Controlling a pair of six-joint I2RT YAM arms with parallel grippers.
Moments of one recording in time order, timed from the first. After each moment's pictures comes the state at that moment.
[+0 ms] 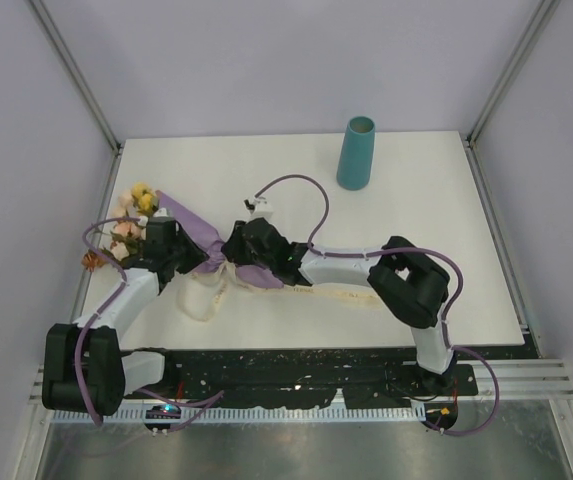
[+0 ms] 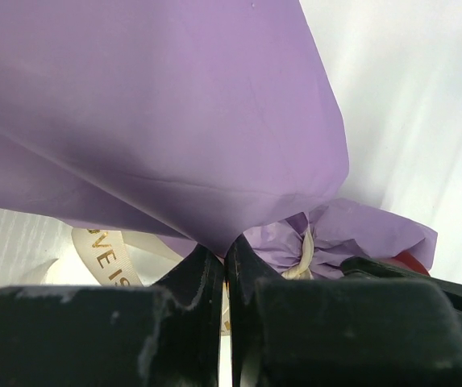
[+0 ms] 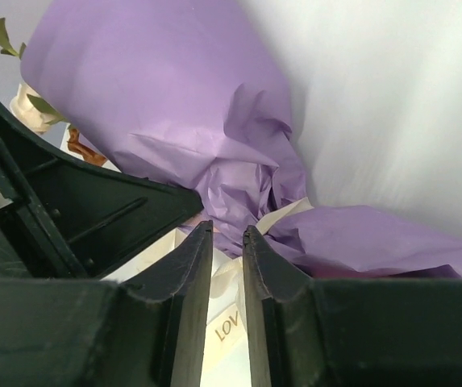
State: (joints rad) left arm -0.10 1.20 0.60 -0.18 0.10 -0.69; right arm 1.01 1.97 1.27 0.28 0.19 0.79
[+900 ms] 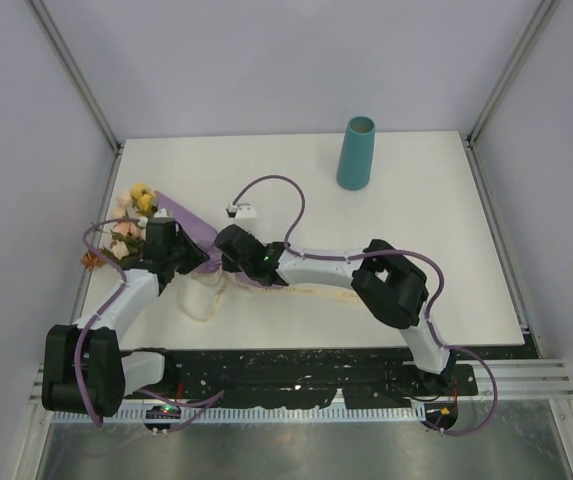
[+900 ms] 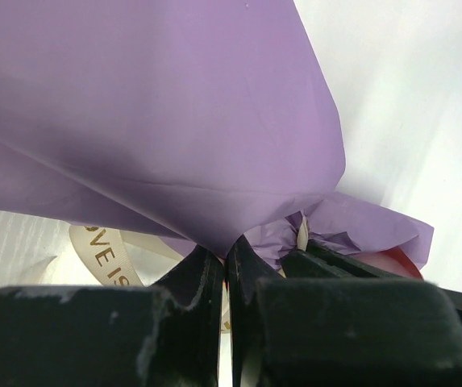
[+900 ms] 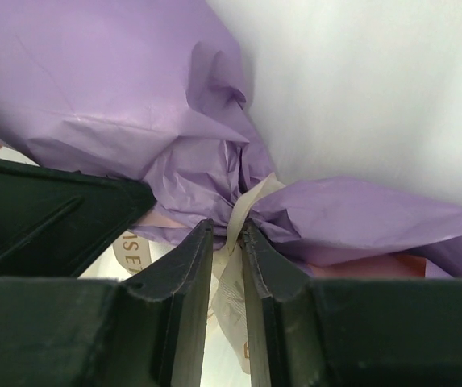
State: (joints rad) left arm -0.10 1.19 0.59 -0.18 0.10 -0.69; right arm 1.08 2.10 1.51 -0.07 0.37 0.76
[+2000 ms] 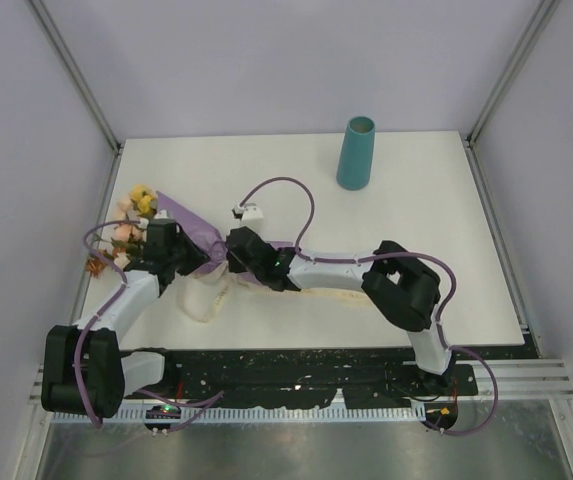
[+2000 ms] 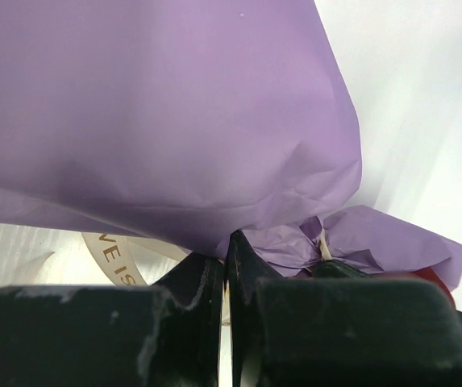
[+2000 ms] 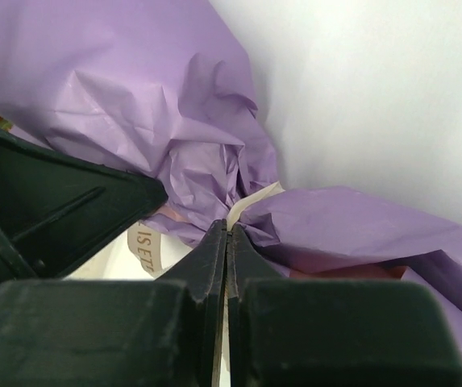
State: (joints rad) left arm -0.10 1.19 0.58 -0.17 0.09 -0.71; right arm 1.08 2.02 1.41 0.04 0.38 0.70
